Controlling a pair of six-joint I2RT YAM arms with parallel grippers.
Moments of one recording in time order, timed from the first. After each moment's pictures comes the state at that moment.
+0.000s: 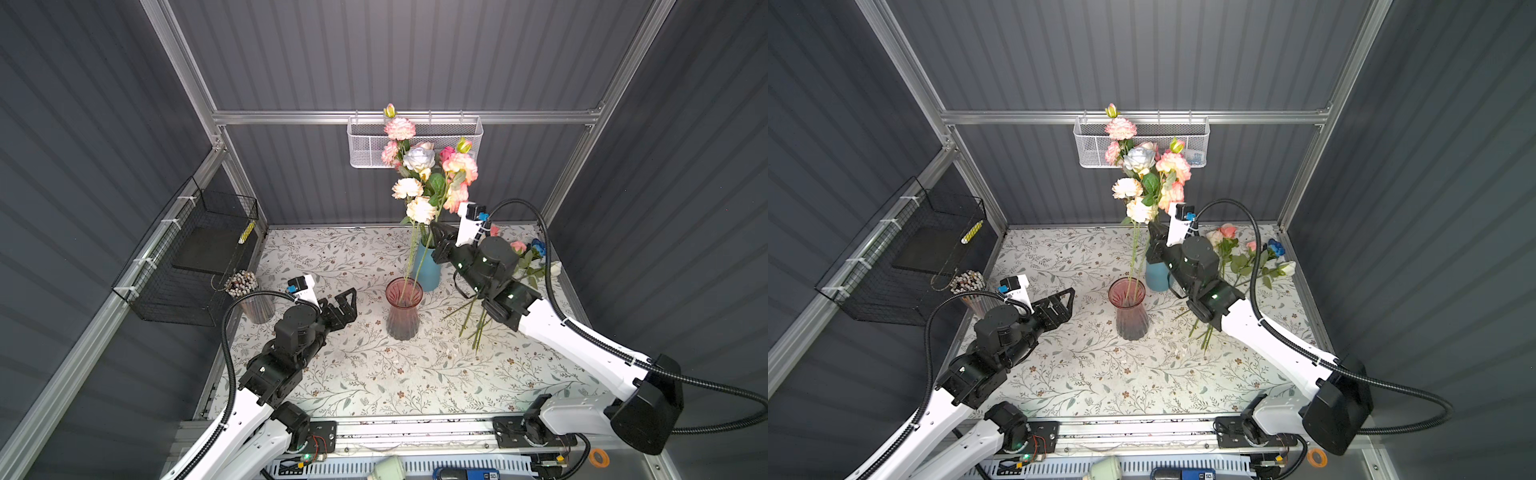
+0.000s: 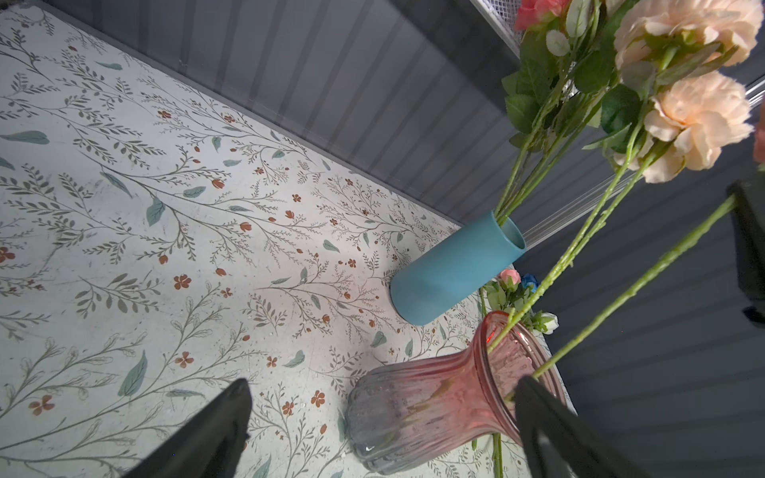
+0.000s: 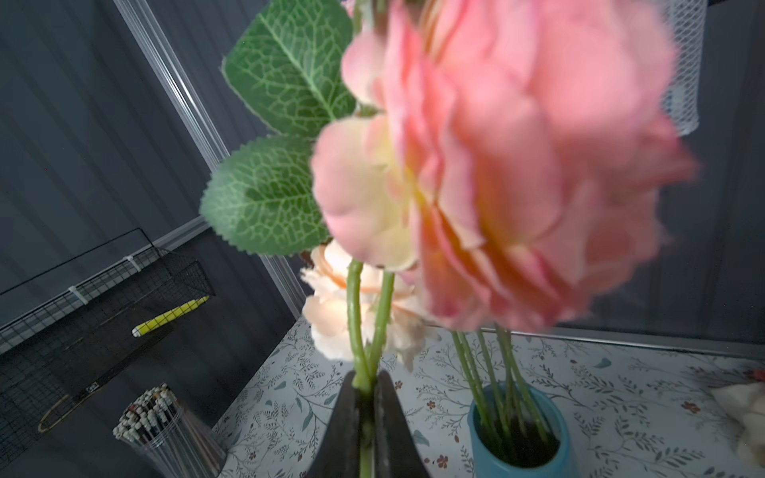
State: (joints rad) left arm -0.59 0.65 0.64 -0.28 -0.19 -0.70; right arm 0.72 1.31 1.08 0.27 0.22 0.33
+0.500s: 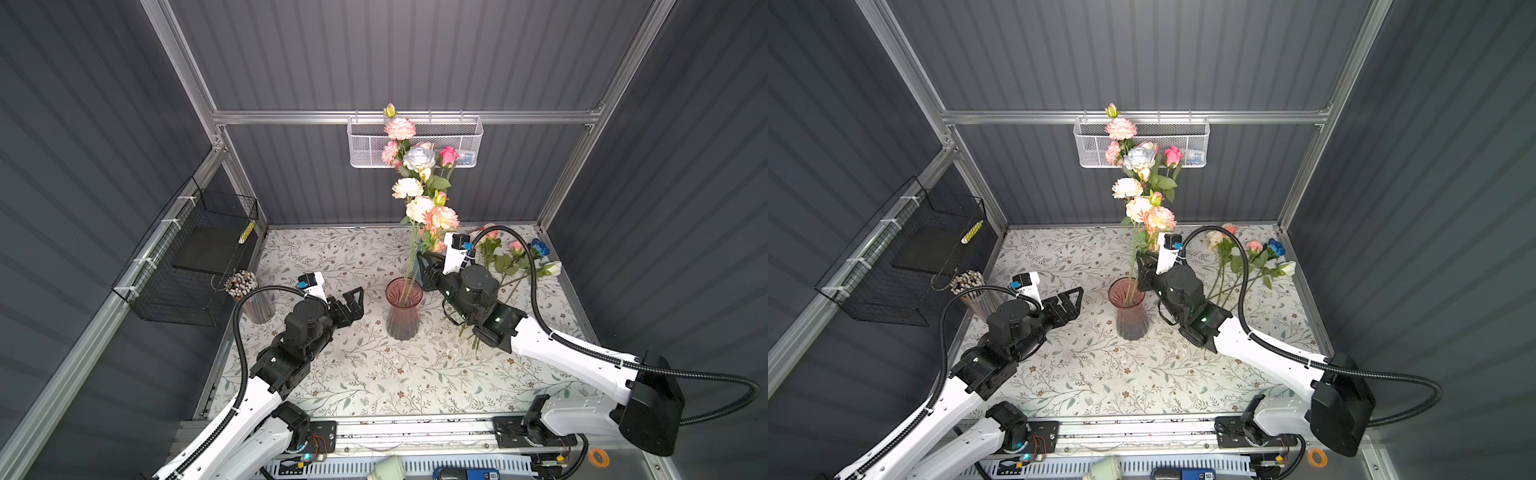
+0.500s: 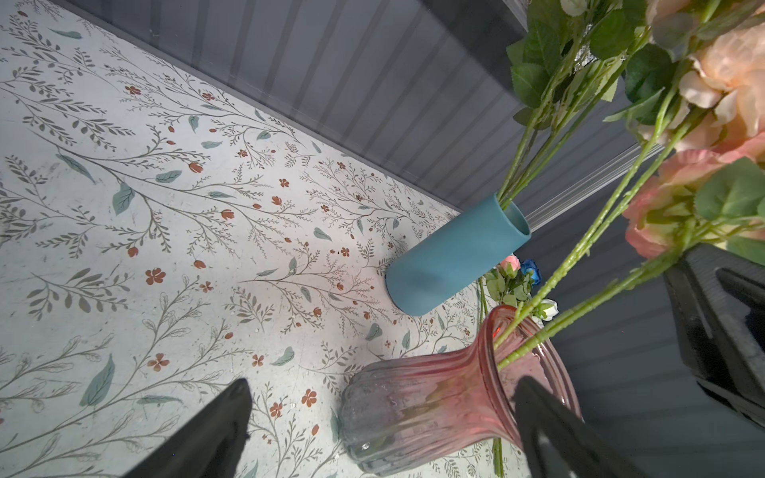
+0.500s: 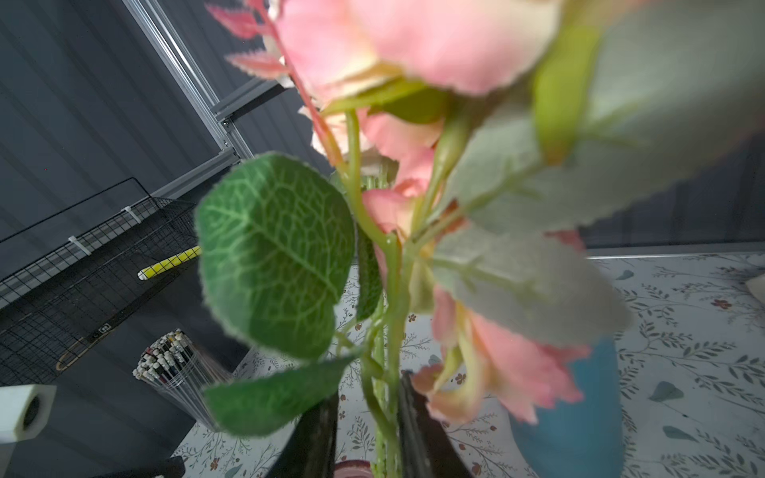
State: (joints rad) left arm -0.59 0.73 0.63 -0.21 -0.15 -0.70; right arm 0.84 1.28 0.93 0.32 0.32 0.43
